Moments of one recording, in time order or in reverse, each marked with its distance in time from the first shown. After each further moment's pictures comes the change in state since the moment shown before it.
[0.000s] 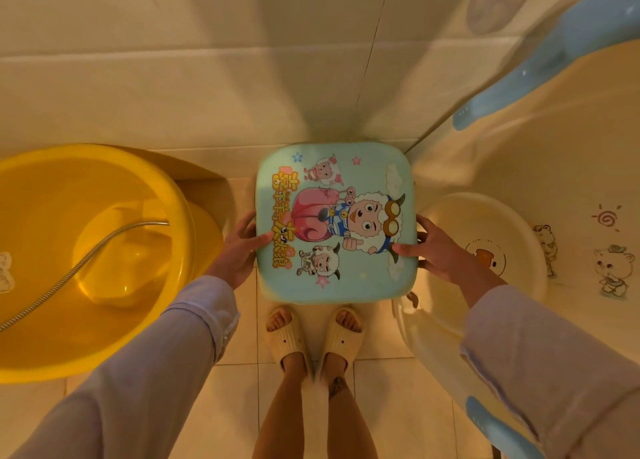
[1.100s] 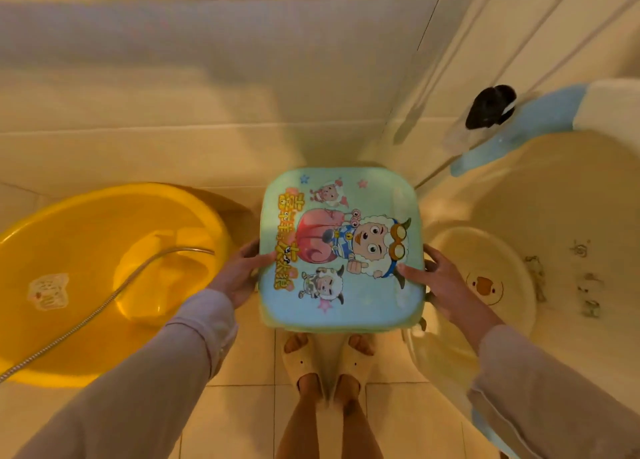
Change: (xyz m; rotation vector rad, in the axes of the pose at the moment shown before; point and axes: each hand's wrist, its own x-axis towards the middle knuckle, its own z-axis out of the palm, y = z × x) left_hand -0.079 0.068 -0.014 0.124 0.028 -0.054; right_hand -0.088 -0.033 0.045 0.151 0.134 -0.096
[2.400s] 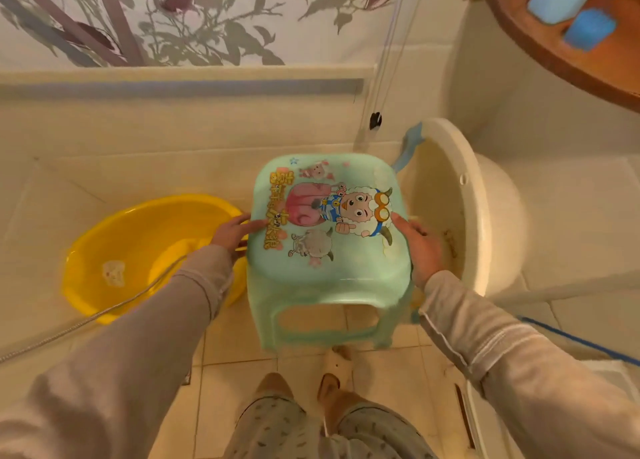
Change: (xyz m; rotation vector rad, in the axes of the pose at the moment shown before) left_hand -0.299 0.022 0.009 0.176 0.136 0.232; right_hand -0.315 -0.010 0.007 0.206 0.230 -0.290
